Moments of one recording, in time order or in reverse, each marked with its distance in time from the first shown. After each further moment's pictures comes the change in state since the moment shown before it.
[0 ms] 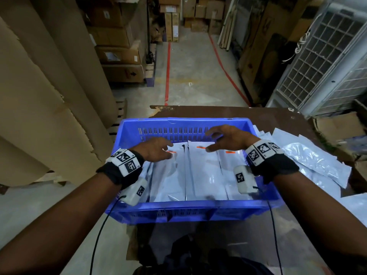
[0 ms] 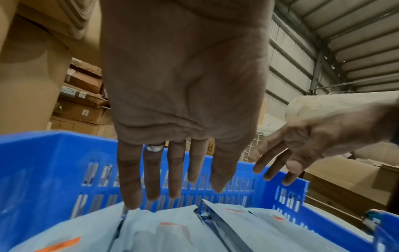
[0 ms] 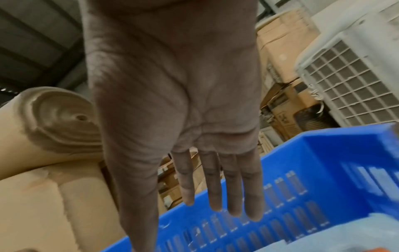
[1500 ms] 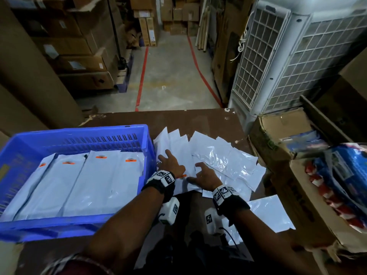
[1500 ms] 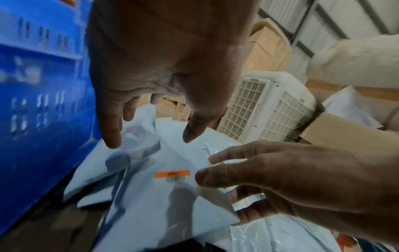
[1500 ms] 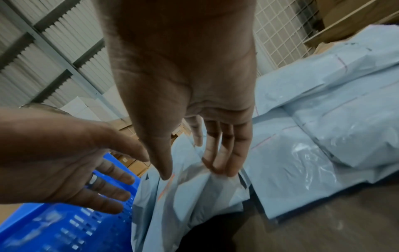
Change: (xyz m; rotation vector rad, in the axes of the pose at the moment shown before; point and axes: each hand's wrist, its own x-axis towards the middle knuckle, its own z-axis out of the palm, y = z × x) left_hand 0.200 0.360 0.211 -0.213 0.173 -0.502; right_hand -0.083 0.348 -0.004 0.393 0.127 0.198
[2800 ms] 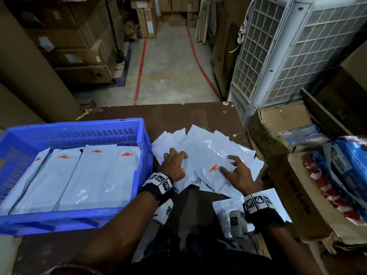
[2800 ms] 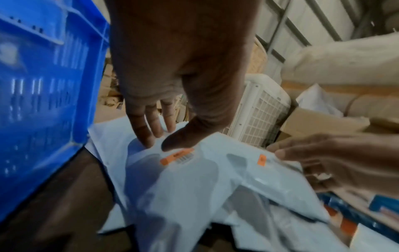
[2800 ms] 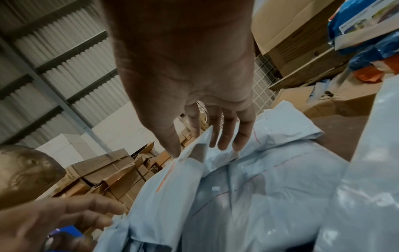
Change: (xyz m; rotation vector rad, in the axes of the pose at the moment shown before) left_hand -0.012 -0.009 0.019 0.145 0.017 0.442; right_hand -0.040 0.065 -0.068 0.128 0.360 0.012
